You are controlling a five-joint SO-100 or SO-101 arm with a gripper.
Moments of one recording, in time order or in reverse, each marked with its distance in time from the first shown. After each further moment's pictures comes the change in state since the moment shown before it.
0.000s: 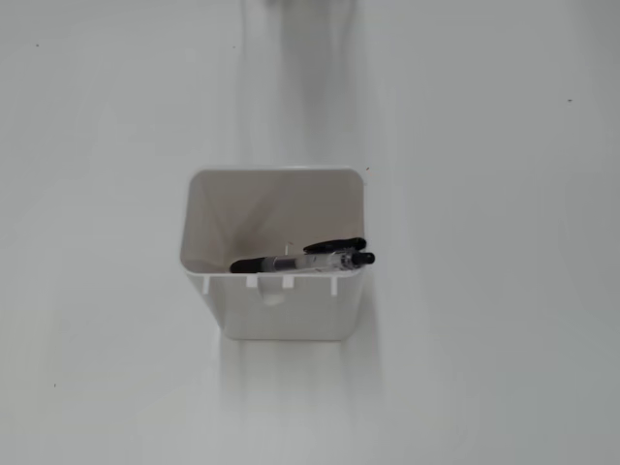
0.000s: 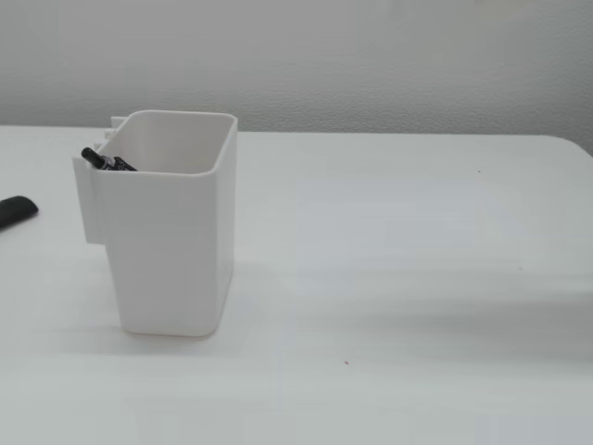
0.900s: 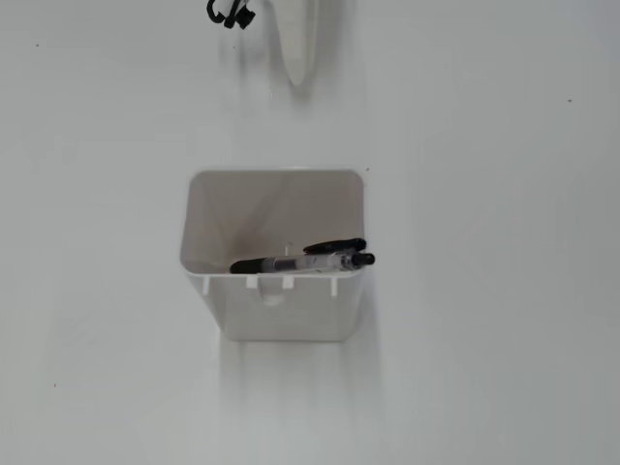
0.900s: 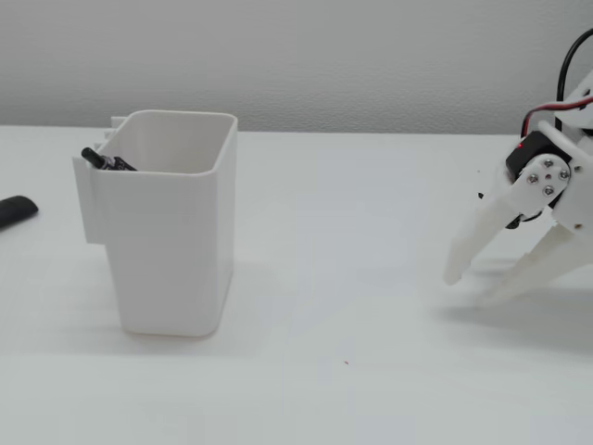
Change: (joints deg) arm -0.2 50.4 67.7 -10.1 9.2
